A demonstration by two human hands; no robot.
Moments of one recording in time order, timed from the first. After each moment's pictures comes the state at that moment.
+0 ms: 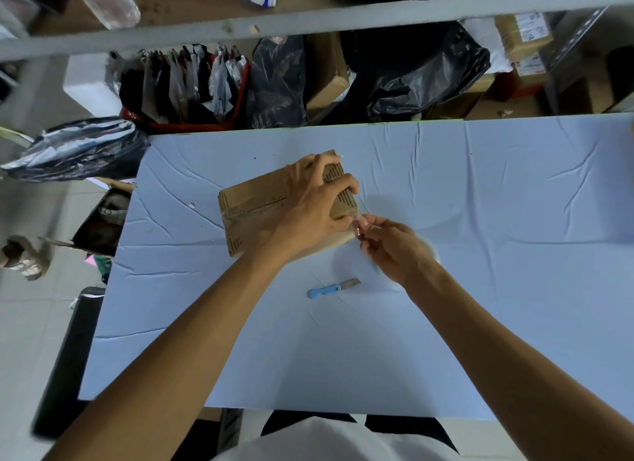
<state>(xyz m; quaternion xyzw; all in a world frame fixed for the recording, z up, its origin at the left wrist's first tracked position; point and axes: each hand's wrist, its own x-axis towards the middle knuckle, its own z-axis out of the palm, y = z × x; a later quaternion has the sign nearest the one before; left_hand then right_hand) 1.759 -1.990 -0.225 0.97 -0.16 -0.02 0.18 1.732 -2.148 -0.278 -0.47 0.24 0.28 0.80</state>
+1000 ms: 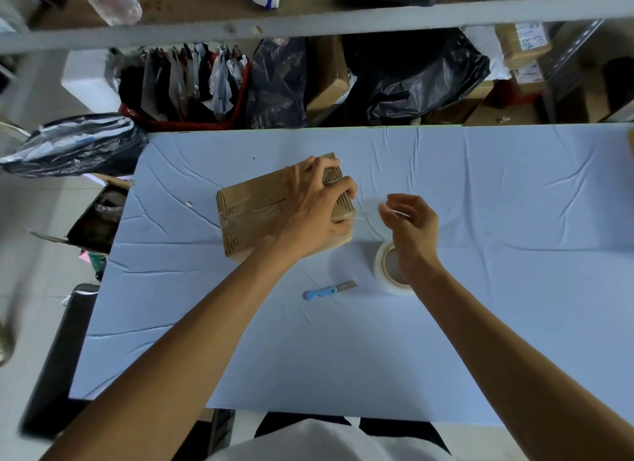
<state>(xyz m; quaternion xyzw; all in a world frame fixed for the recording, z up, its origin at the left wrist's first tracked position) 1.759 -1.992 -0.243 0.97 -0.15 0.02 0.17 1.738 -2.160 -0.265 -0.69 0.23 0.02 0.69</state>
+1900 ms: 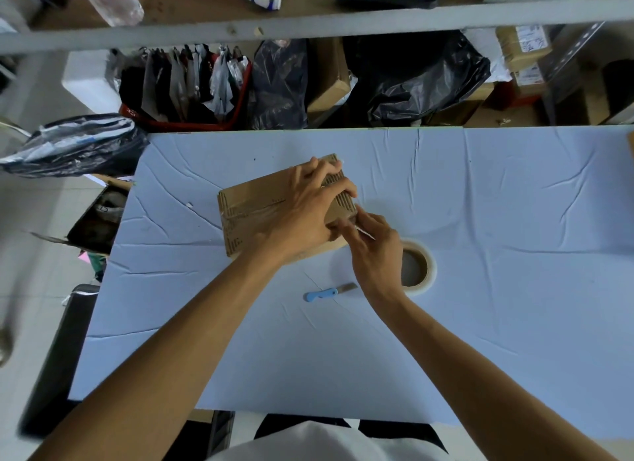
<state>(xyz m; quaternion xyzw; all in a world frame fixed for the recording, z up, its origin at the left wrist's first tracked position) 1.763 -1.982 -0.234 0.96 -0.18 -0.02 0.21 1.708 -2.110 -0.264 -0.79 0.11 0.02 0.60</state>
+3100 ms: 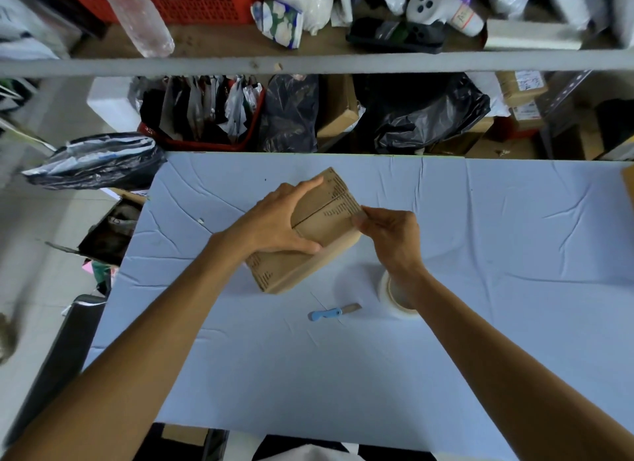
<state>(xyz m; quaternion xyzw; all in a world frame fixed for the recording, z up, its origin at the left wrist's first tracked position) 1.772 -1.916 -0.203 0.94 -0.09 -0.22 0.25 1.757 -2.129 -0.241 -0.77 0.09 0.07 0.63</state>
